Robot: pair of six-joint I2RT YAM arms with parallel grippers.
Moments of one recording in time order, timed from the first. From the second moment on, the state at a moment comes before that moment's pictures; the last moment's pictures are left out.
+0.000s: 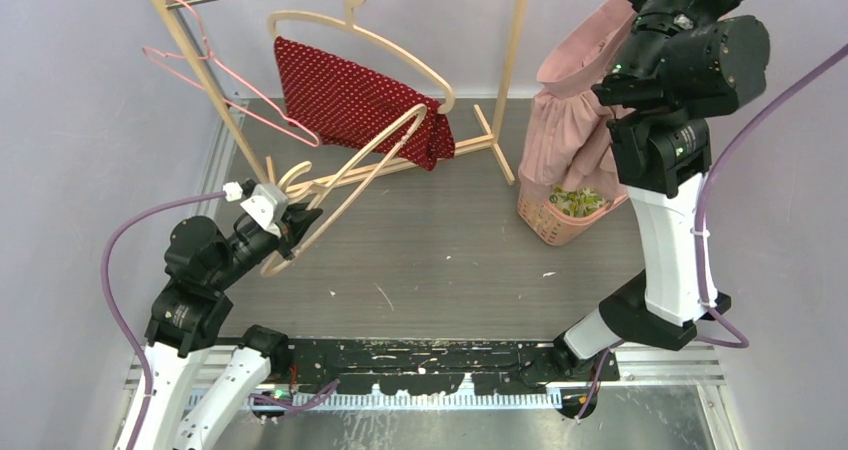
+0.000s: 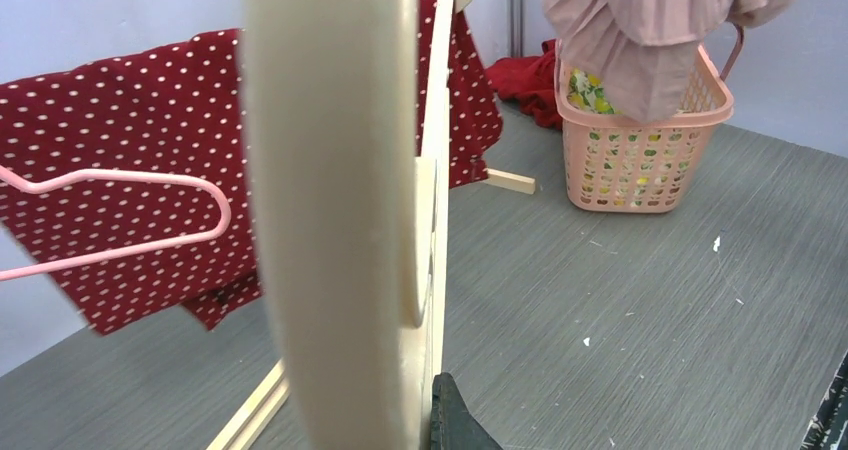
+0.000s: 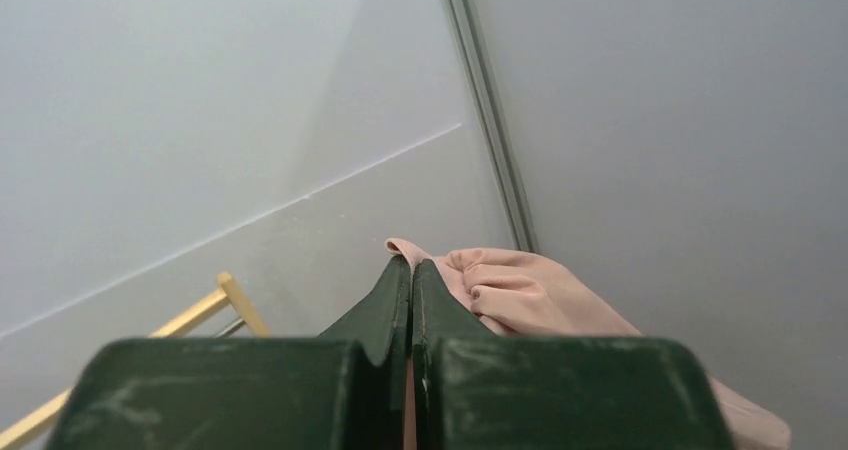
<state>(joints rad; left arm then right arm) -0.31 0.51 0.90 -0.47 0.42 0.18 0.57 1.54 2.45 -0.11 1.02 -0.36</state>
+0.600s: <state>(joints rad) -0.32 0.53 0.90 -0.46 0.42 0.21 0.57 1.35 2.37 0.14 0.86 -0.27</state>
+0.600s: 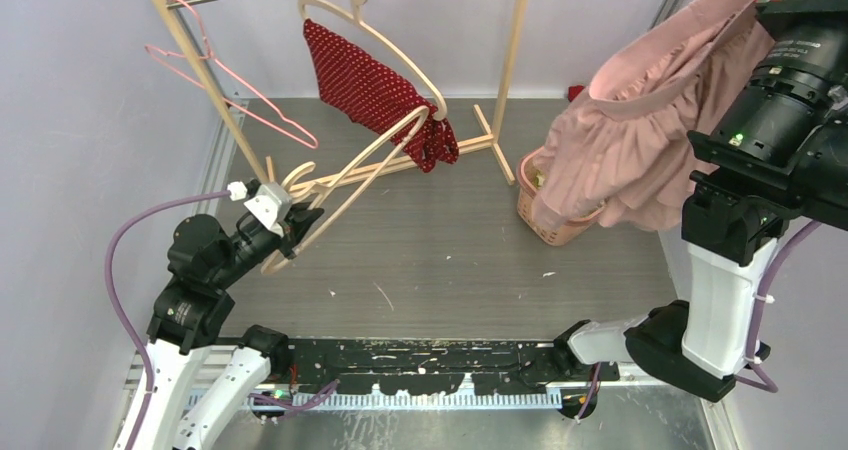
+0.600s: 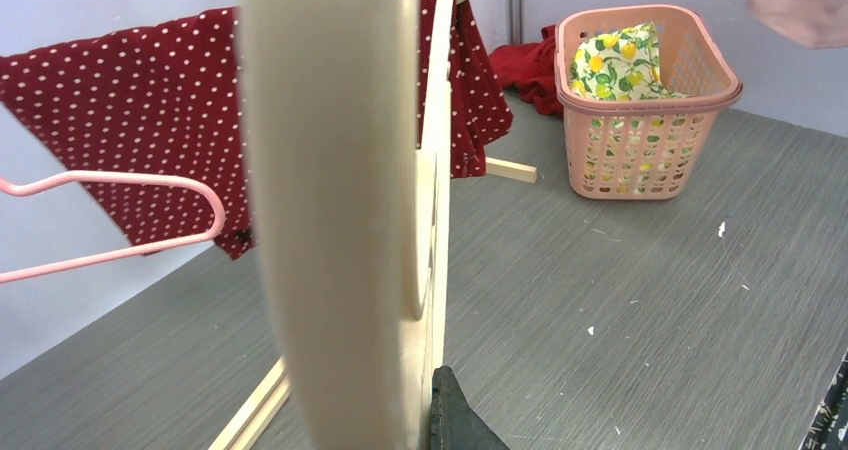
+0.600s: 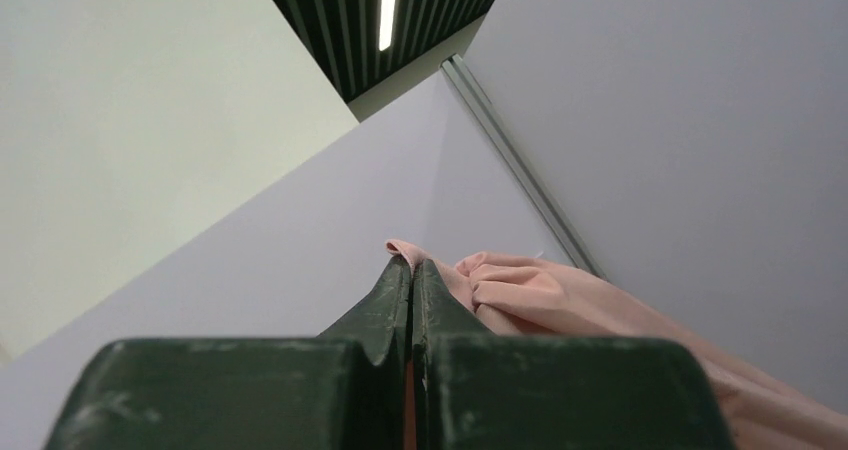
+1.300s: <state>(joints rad) -0.33 0.55 0.89 -0.46 0.41 0.21 0.54 1.56 2.40 0.17 0.89 -0.44</state>
